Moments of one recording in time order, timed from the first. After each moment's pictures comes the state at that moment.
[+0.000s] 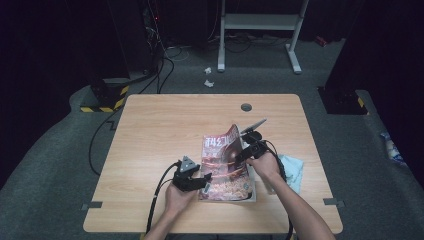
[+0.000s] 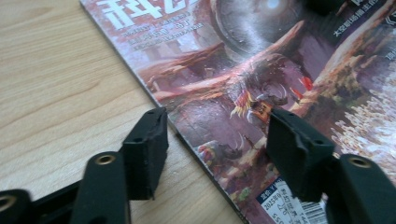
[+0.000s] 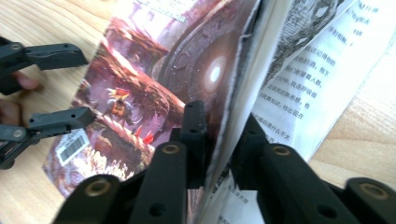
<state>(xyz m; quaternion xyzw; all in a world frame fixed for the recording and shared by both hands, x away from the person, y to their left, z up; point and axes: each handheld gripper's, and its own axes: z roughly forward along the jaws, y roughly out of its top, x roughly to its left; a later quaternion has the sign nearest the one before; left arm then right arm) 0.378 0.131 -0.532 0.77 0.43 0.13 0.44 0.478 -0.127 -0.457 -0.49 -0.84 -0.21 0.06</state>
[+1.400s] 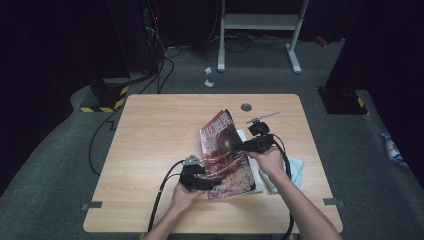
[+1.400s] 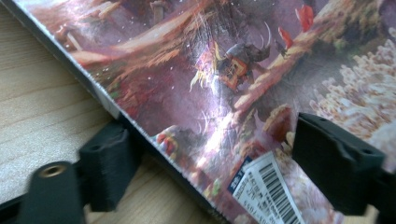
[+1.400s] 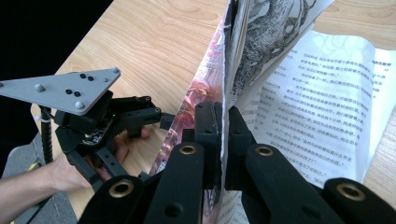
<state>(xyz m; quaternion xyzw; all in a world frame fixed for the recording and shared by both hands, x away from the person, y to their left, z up) 0.387 0.113 -0.530 0.78 0.41 0.02 0.47 0.456 -0.136 -0.398 -0.42 -0.82 -0.38 0.05</state>
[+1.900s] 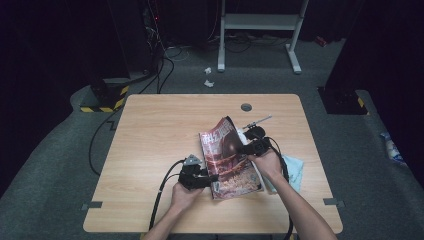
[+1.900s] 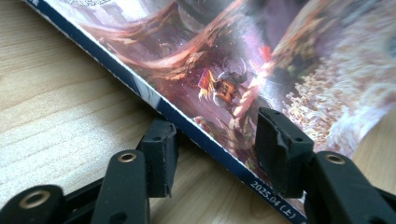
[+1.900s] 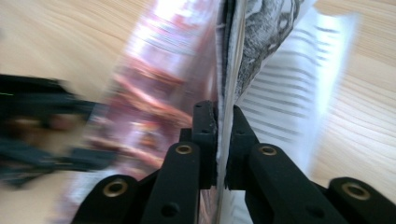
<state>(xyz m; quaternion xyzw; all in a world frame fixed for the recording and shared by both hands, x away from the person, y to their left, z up) 0.386 0.113 -0.527 0.78 0.43 0.04 0.45 0.468 -0.130 -0.432 -0.45 -0.85 -0.28 -0.02</state>
